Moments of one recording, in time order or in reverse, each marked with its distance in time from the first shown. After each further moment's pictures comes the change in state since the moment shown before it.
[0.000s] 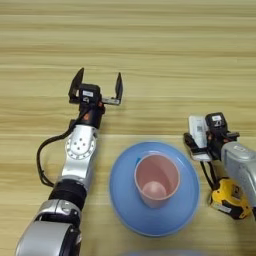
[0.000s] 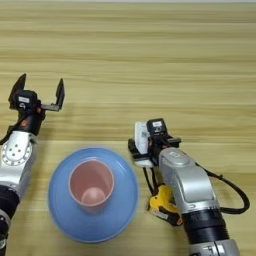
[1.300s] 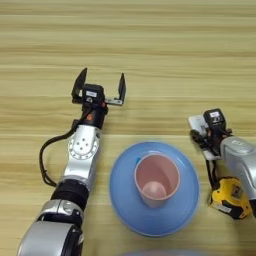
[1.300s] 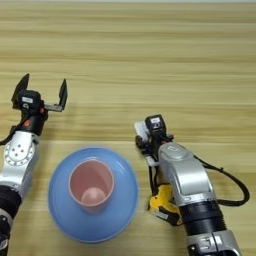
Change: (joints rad) left arm -0.001 -0.014 0.002 0.000 0.025 0.000 0.003; right arm -0.045 -0.003 -0.001 0.030 -0.072 0.025 0.033
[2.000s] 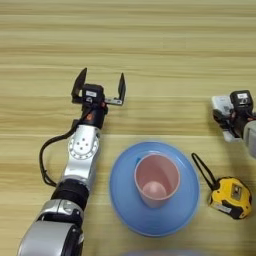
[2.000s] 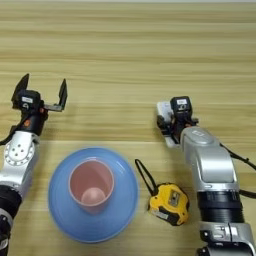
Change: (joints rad) left arm -0.002 -0.002 0.003 0.003 0.001 0.000 0.001; right arm -0.069 -0.064 -0.174 -0.033 0.020 0.030 0.010
